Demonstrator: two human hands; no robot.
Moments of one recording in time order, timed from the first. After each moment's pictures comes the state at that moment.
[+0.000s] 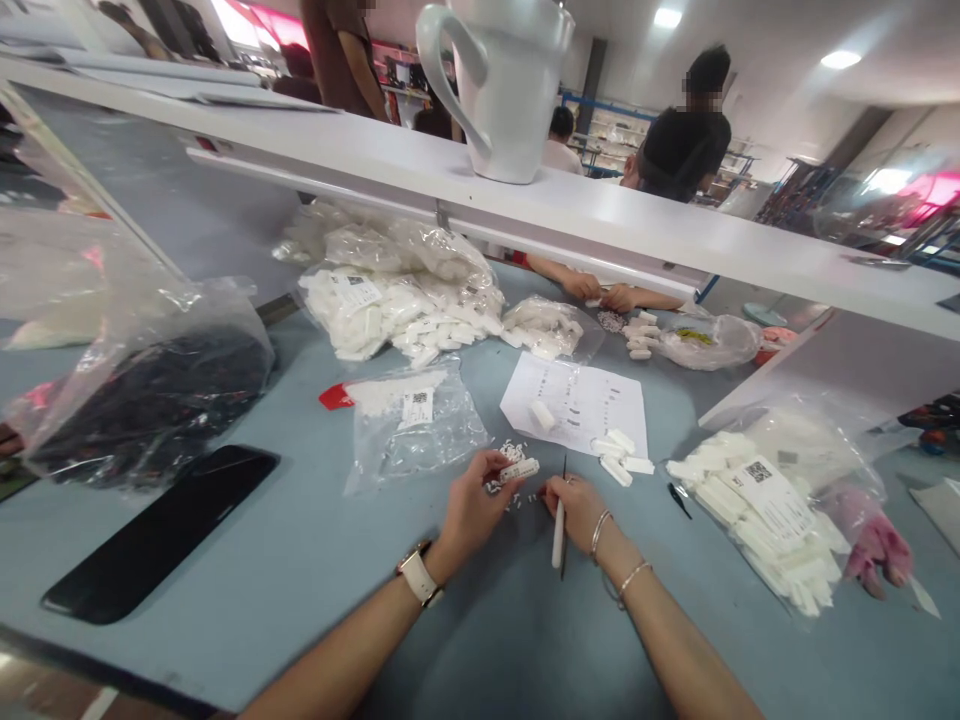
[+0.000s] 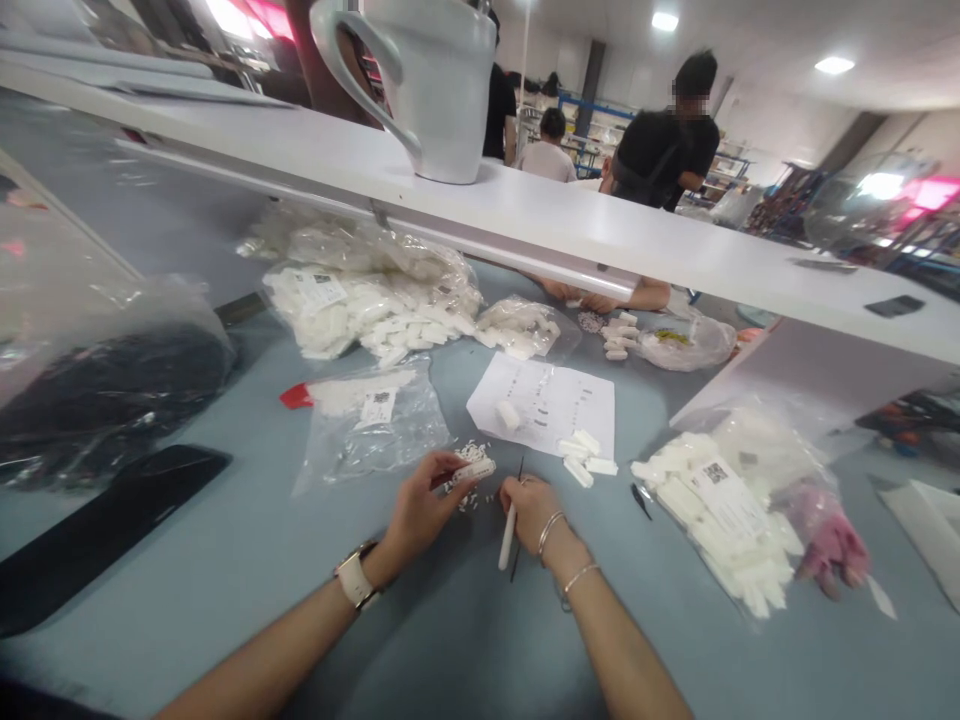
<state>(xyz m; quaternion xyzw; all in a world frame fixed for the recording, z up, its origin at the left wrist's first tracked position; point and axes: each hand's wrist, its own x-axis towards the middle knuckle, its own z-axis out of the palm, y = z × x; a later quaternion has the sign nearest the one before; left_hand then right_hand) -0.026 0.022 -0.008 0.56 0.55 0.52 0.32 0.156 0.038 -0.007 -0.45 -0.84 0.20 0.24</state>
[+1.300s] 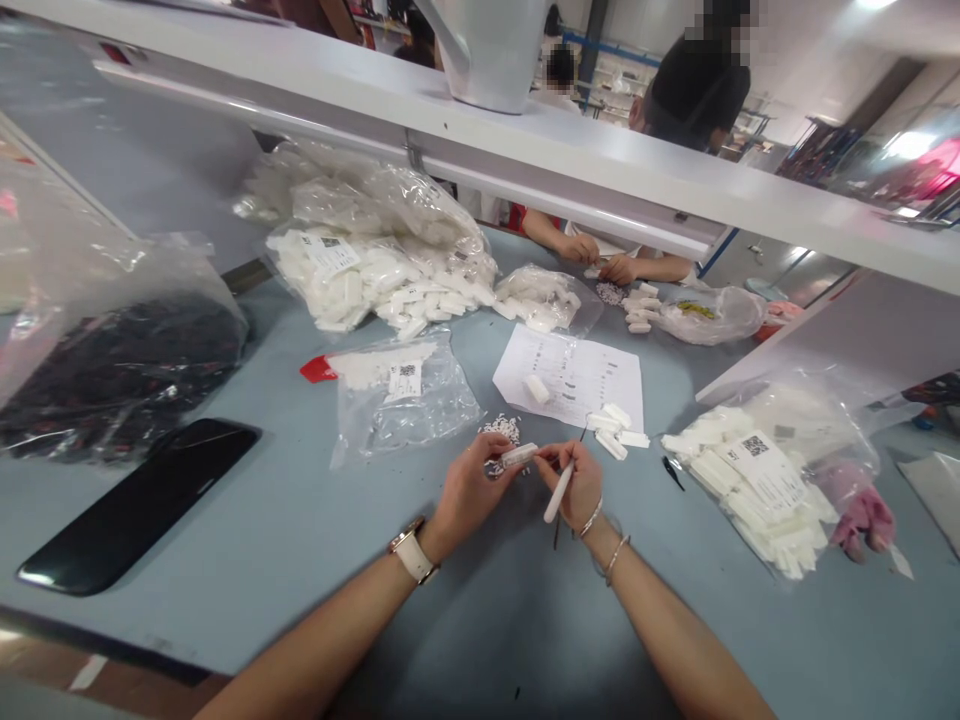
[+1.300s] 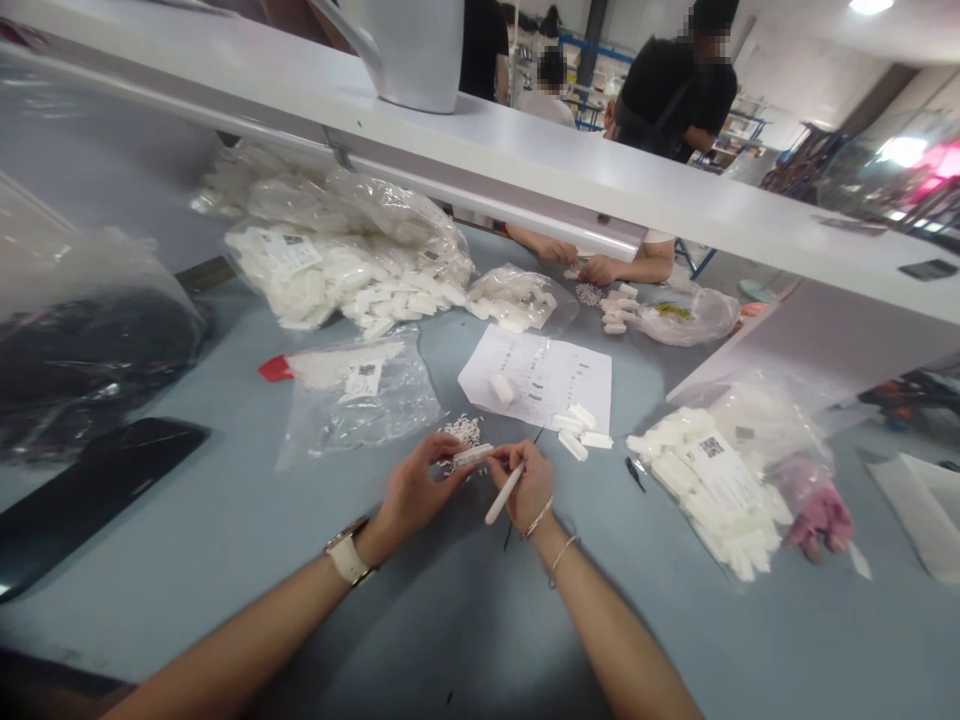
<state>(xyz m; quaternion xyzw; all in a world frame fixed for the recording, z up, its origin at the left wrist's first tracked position) -0.023 0.012 -0.004 0.65 0.55 0.48 0.22 0.134 0.023 0.000 -0.50 -0.56 0.41 0.51</state>
